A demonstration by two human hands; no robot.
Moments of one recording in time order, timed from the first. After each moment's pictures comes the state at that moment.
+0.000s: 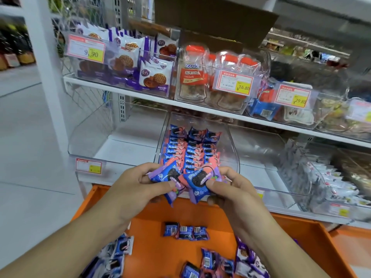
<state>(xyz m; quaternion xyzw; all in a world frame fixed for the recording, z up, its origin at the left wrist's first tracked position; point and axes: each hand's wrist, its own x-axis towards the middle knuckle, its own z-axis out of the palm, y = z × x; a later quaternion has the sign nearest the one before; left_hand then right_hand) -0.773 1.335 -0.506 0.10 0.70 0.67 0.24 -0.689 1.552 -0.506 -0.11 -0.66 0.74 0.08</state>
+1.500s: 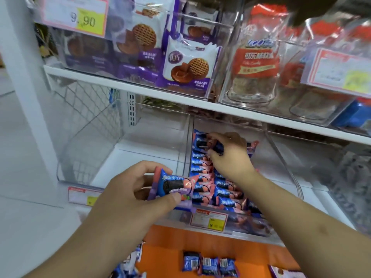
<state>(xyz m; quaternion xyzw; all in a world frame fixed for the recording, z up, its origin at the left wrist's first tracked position) -0.867 1.314 -0.523 0.07 0.80 0.58 0.15 -0.955 1.611 -0.583 -0.07 -0.97 0.14 0.21</state>
